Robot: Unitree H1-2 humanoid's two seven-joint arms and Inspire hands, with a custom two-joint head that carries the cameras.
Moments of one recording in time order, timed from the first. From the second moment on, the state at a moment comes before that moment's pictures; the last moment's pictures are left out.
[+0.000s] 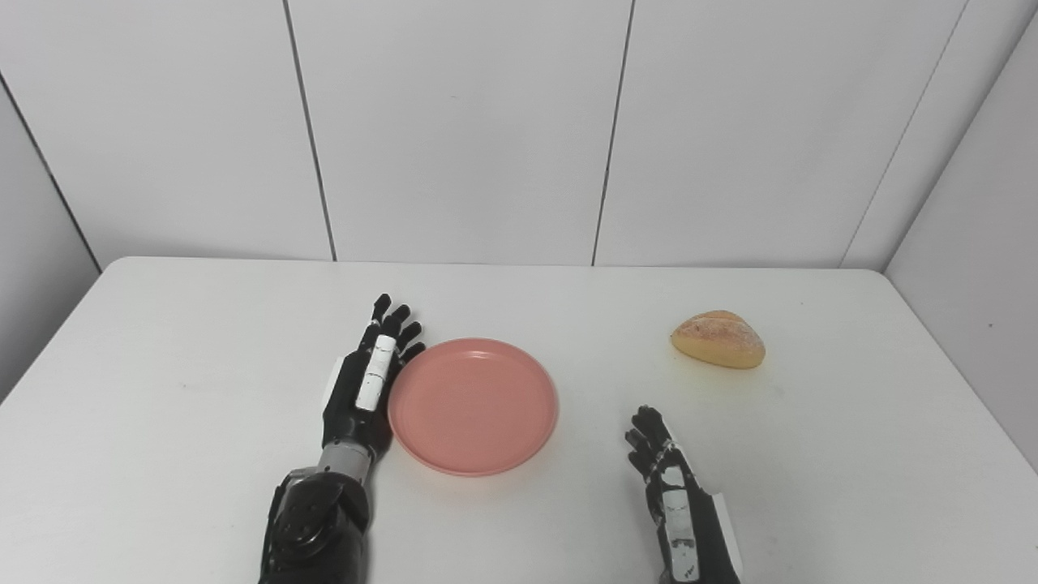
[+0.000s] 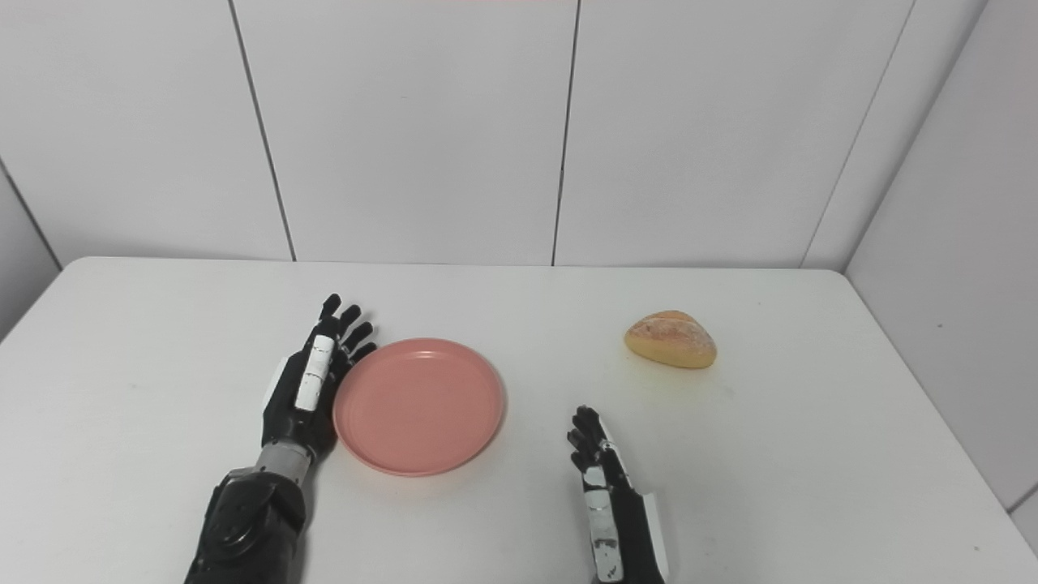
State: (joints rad) left arm -0.47 -0.01 0.09 0.43 -0.22 -0.03 -0.11; right arm 0.09 0.16 0.10 -0.08 -0.01 -0.25 -0.04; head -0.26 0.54
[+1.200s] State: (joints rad) left arm -0.48 -0.01 0.09 0.48 -0.22 -0.08 -0.12; right arm -0.10 -0.02 0.00 -0.32 -0.53 -0.05 -0.08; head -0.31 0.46
